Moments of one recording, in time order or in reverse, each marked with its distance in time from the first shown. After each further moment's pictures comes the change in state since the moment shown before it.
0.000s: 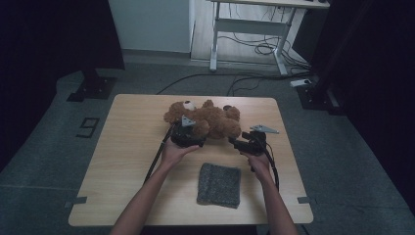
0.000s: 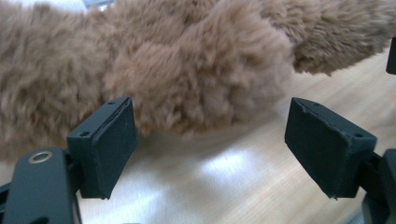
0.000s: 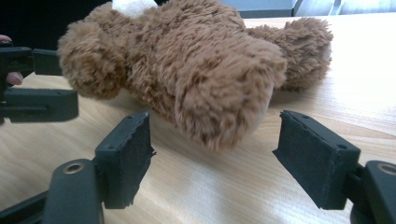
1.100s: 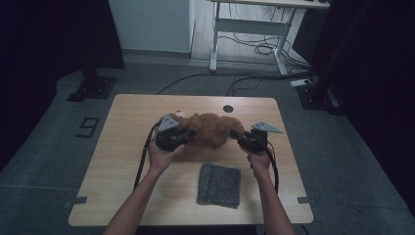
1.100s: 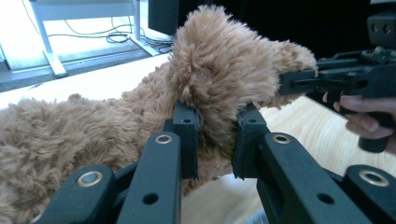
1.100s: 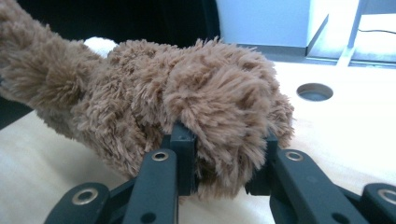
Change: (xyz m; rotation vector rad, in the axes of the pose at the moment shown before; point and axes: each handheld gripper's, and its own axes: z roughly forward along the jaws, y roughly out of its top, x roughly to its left) left arm -0.001 -0.006 -0.092 -0.232 -0.148 -0.019; right arm 0.018 0.014 -0.020 -0.114 0.070 -0.075
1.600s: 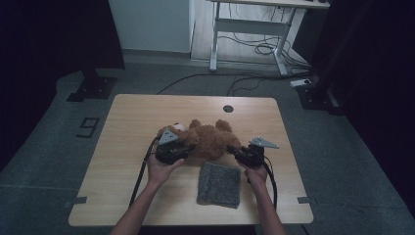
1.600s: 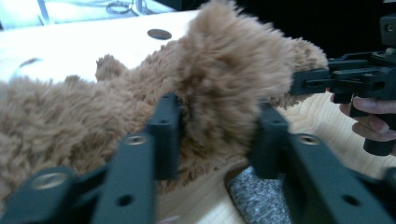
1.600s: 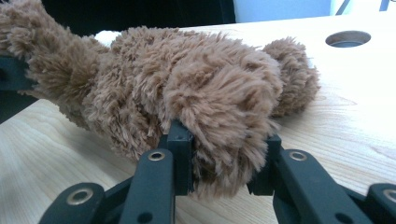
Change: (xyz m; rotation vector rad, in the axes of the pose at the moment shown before) left arm -0.003 -0.039 0.004 0.086 0.010 -0.084; right arm 0.002 -0.053 0.000 0.032 0.065 0.066
